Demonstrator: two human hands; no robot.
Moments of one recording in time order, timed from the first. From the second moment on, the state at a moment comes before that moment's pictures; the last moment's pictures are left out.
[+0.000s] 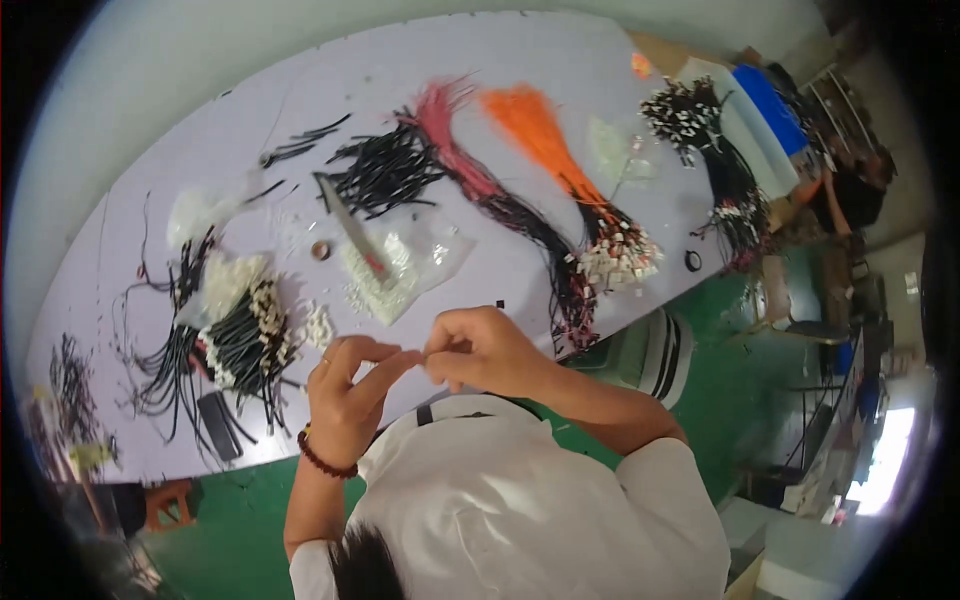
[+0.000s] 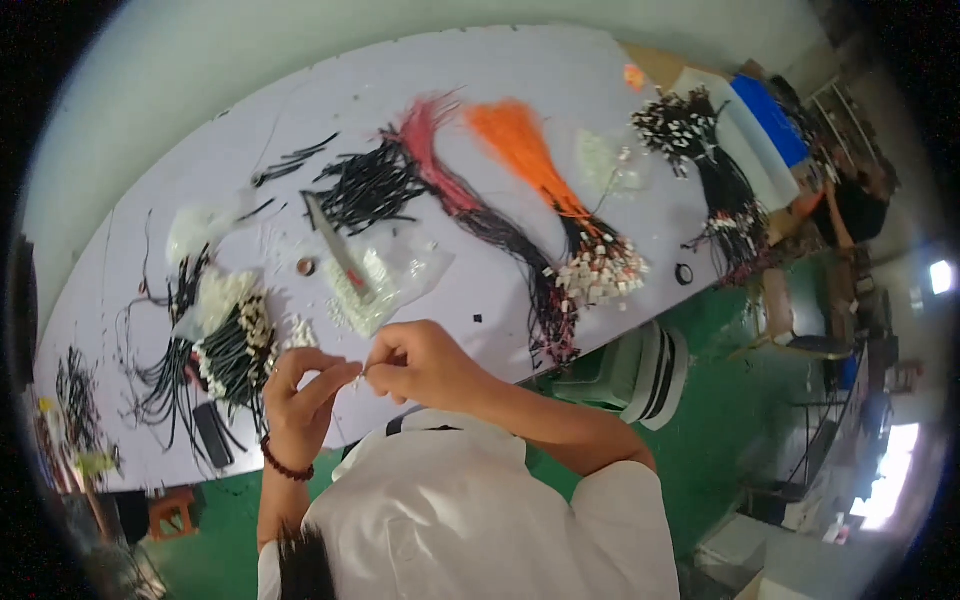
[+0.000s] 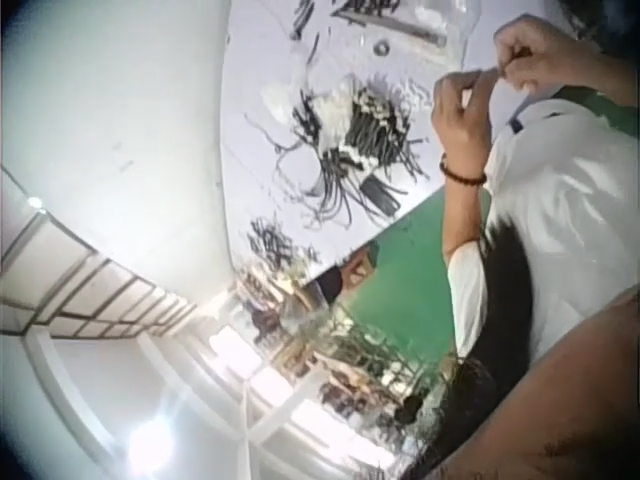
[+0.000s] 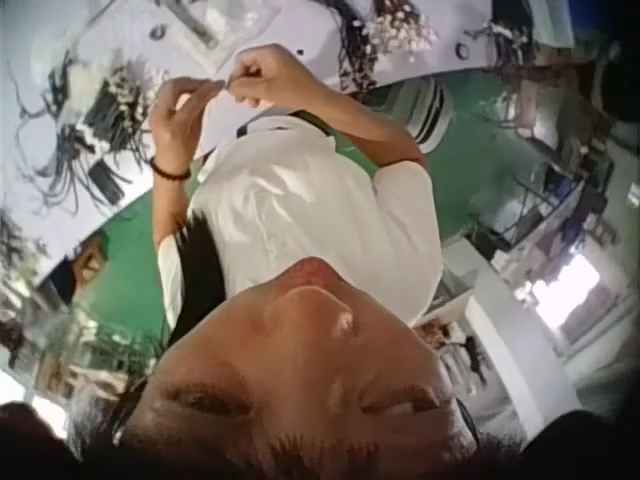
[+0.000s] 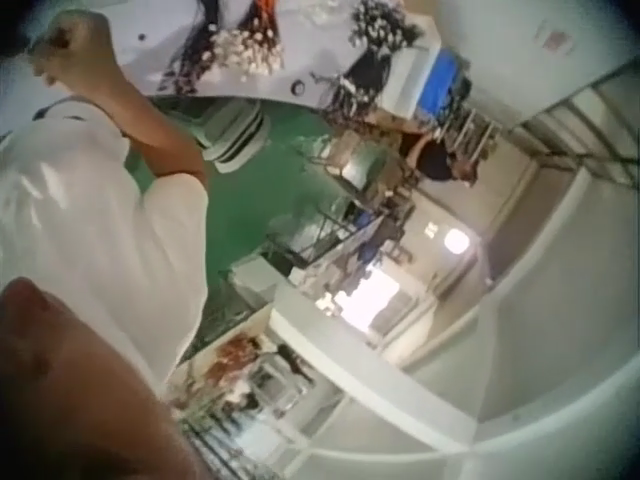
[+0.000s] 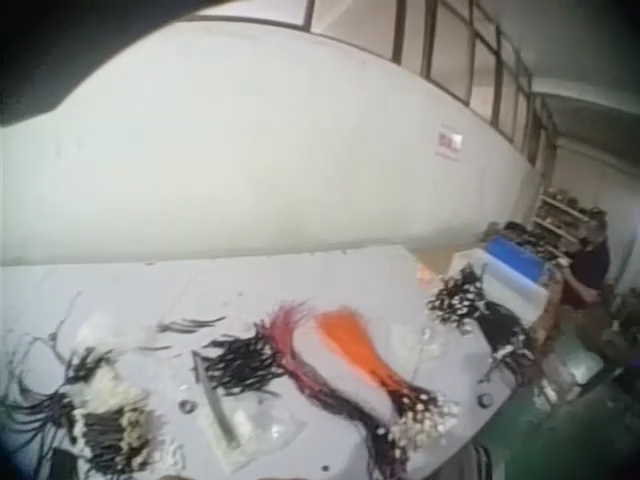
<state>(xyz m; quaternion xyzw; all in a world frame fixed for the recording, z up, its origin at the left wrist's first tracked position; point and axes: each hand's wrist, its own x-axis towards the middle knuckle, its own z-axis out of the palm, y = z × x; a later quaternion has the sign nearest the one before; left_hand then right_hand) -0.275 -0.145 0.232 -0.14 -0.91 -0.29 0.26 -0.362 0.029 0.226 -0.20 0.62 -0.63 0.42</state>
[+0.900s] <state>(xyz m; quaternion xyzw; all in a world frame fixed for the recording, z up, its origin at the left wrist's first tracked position) -0.273 -0.131 0.198 0.06 -0.78 -0.63 0.04 -0.362 0.045 0.198 -0.31 0.70 -0.56 0.32</state>
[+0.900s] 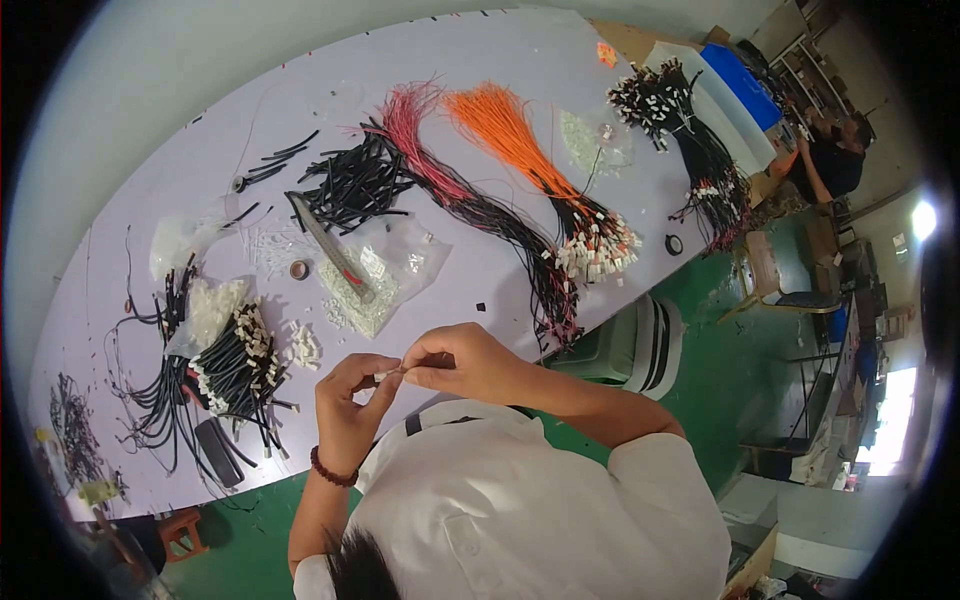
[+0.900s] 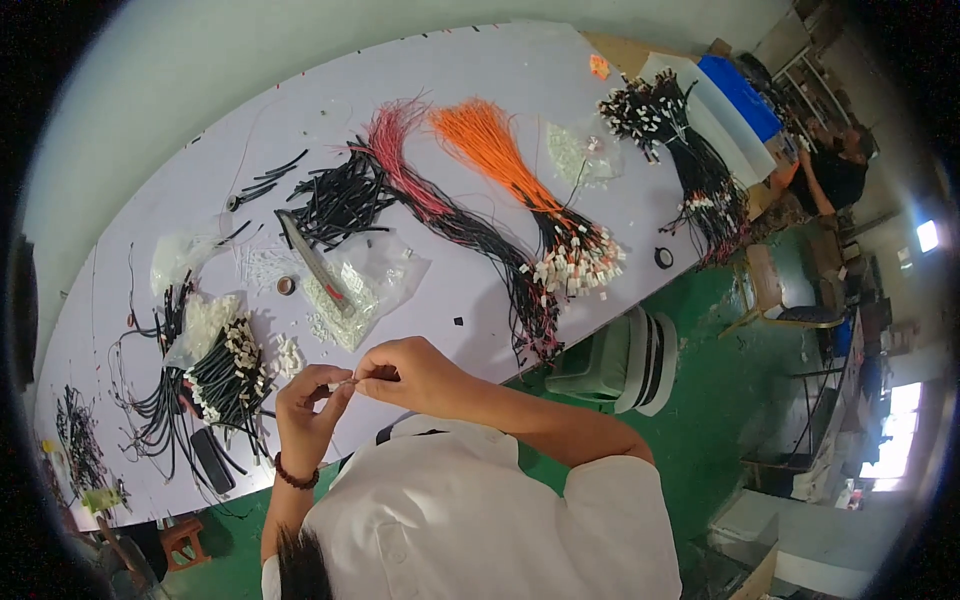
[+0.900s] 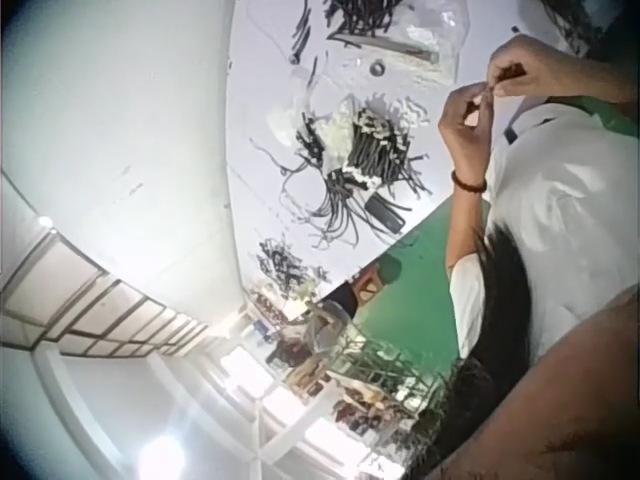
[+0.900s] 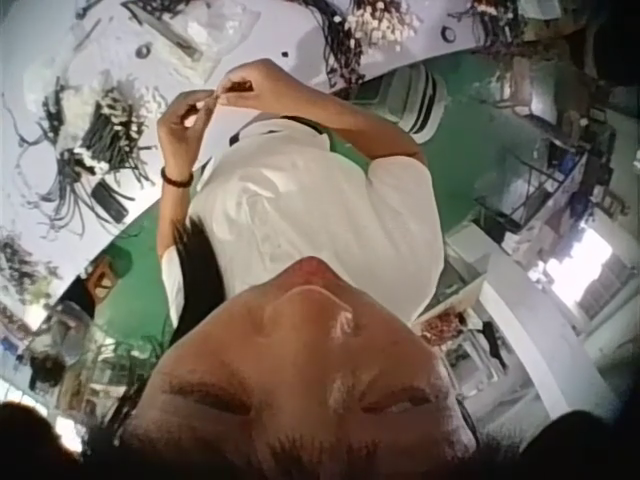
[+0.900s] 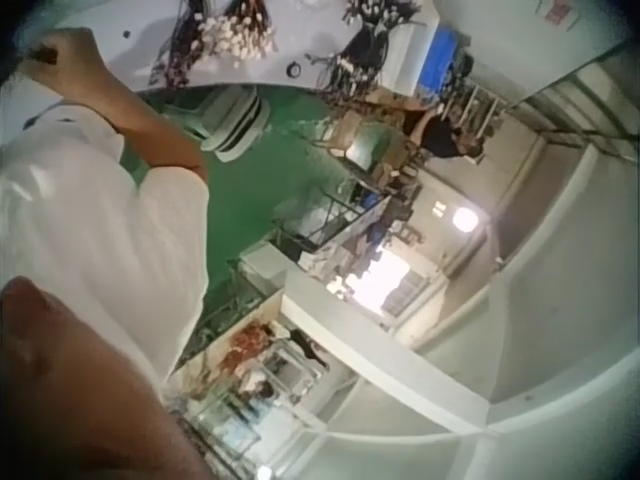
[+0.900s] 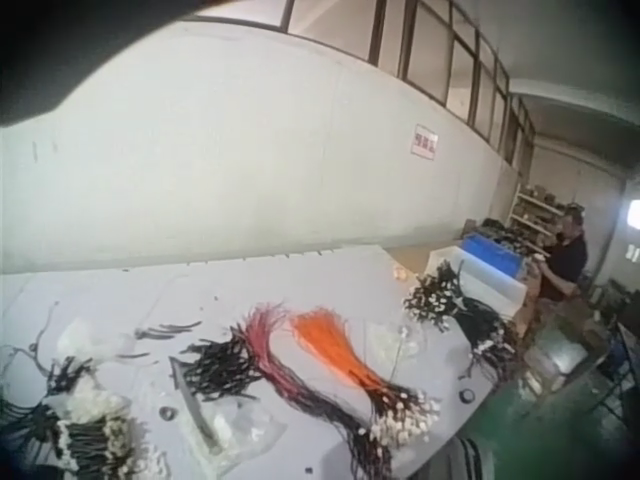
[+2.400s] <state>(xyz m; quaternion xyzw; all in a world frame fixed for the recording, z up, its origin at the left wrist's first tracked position) -0.263 -0.153 0.205 -0.01 -0.76 -0.65 0.05 -0.354 0.023 0.220 -0.28 0.66 -0.60 0.36</state>
